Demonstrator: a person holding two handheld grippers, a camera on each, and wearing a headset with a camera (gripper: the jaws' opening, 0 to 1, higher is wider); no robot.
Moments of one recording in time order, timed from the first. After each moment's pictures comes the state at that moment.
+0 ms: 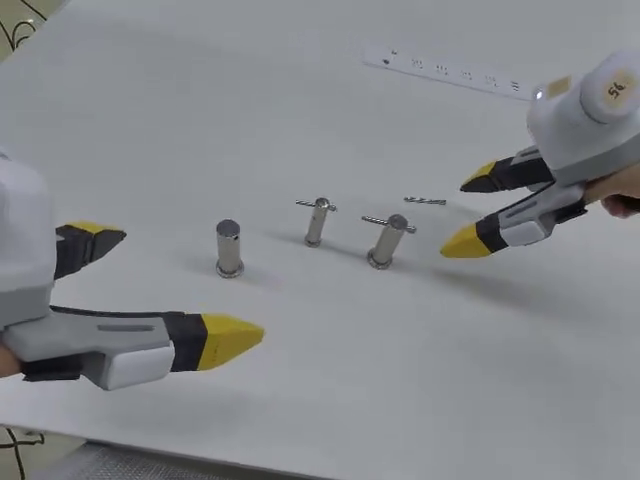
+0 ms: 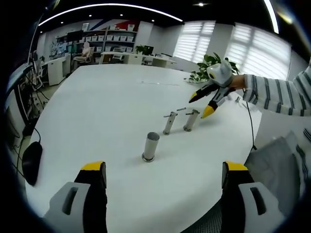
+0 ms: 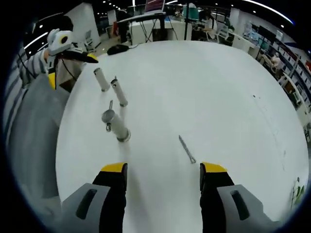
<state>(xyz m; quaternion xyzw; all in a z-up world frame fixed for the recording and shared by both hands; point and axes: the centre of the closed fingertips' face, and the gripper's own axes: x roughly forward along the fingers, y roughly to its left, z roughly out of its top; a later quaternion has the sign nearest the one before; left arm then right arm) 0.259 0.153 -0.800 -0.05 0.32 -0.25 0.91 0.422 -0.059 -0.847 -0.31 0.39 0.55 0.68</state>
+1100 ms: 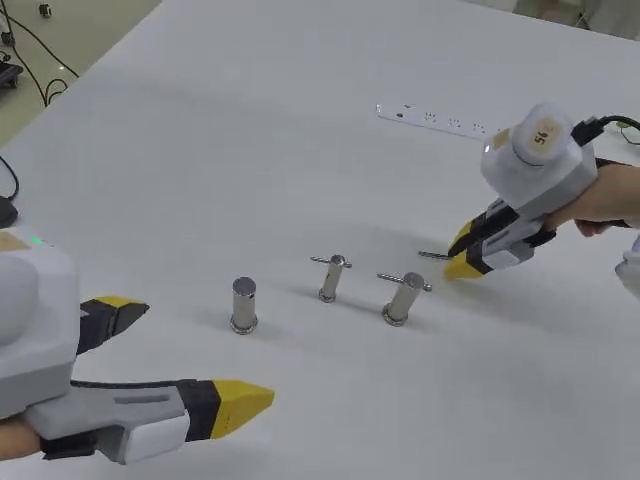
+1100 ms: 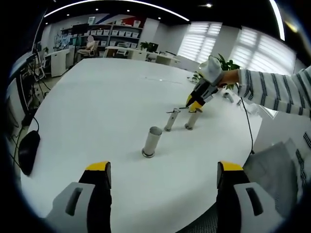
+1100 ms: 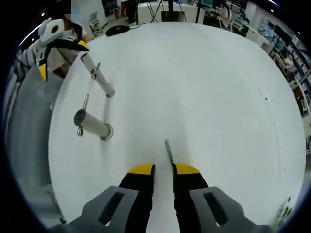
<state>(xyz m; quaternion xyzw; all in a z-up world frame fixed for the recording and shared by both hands) 0.257 0.159 -0.809 -0.08 0.34 -0.24 0.91 0.436 -0.046 -0.863 -0.38 0.43 0.55 0.62</state>
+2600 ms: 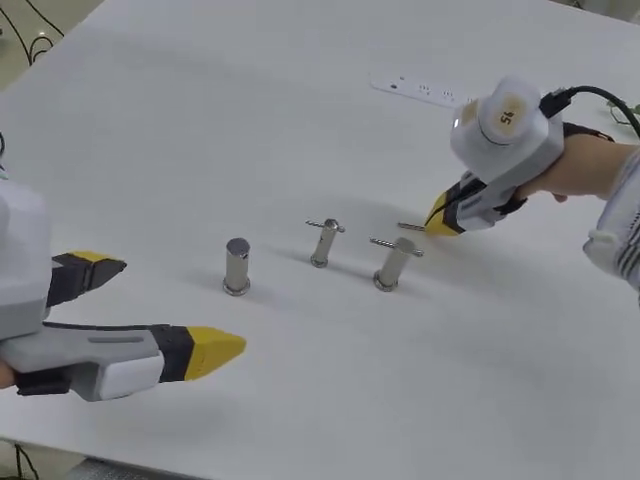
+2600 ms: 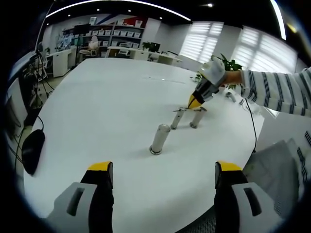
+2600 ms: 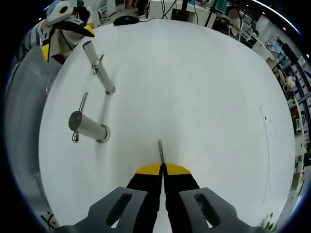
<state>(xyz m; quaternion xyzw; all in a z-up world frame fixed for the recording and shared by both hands) 0.255 0.173 -0.812 -0.08 0.34 -0.23 0.91 0.442 -0.035 -0.866 -0.44 0.38 0.55 0.59</state>
